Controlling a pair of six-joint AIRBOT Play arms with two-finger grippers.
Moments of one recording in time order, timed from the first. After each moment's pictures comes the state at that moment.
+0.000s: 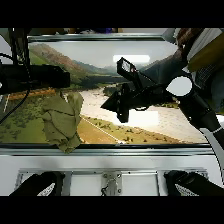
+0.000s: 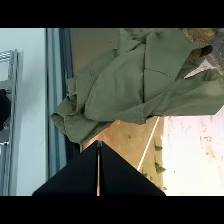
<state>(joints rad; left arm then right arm) -0.37 -1.01 1.52 1.49 -1.25 -1.68 0.46 -1.19 1.27 -0.53 1.13 0.49</state>
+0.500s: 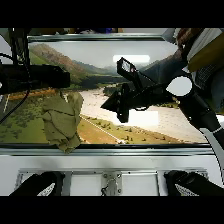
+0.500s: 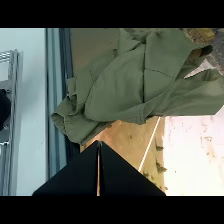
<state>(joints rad) -0.37 -1.01 1.52 1.49 -1.25 -1.68 0.46 -1.19 1.27 -0.53 1.13 0.49</state>
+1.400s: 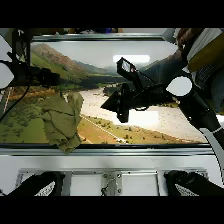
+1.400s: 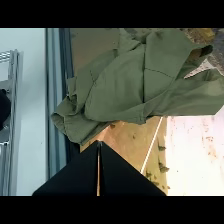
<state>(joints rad) -0.24 -1.13 1.52 1.74 -1.36 -1.66 0.46 -1.19 1.27 -0.53 1.13 0.49</state>
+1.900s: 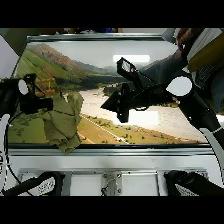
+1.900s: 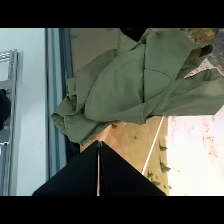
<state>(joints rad) 0.10 -1.29 1.11 1.64 -1.24 -1.72 0.46 -1.19 1.27 -0.53 1.13 0.49</state>
